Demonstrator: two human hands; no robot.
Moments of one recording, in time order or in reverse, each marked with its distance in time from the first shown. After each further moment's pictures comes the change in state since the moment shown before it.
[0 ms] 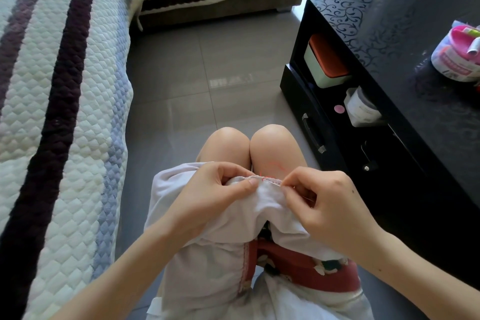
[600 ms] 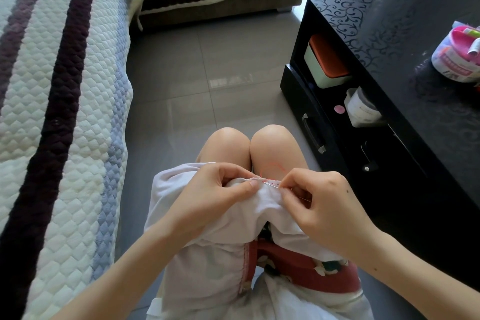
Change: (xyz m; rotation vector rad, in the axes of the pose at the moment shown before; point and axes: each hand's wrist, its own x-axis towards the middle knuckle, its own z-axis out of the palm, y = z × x) left_hand -0.001 0.002 0.001 0.015 -0.010 0.022; right_hand 0.002 -0.003 0.001 -0.051 -0.040 0.009
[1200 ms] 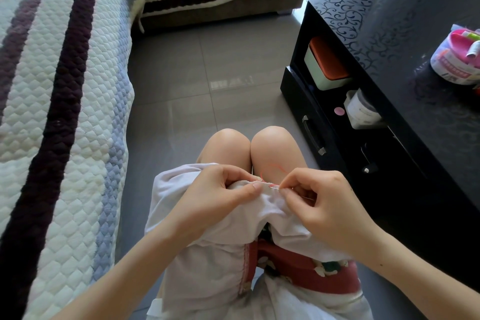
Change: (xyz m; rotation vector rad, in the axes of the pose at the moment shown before) left_hand 0.001 -0.002 0.001 0.079 0.003 0.017; right_hand 0.000 0.001 -0.003 0.202 -0.049 0.080
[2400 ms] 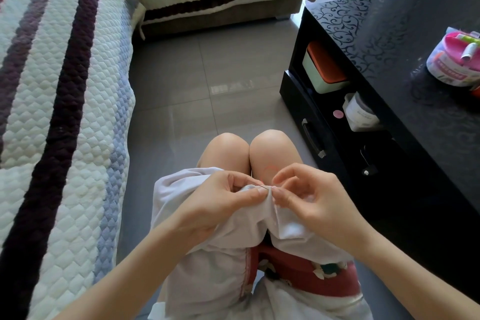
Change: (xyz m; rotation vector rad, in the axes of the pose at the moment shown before) left_hand 0.010 -0.009 0.006 -0.269 -0.176 -0.079; right_hand 0.001 0.010 0.003 0.238 -0.002 0.118
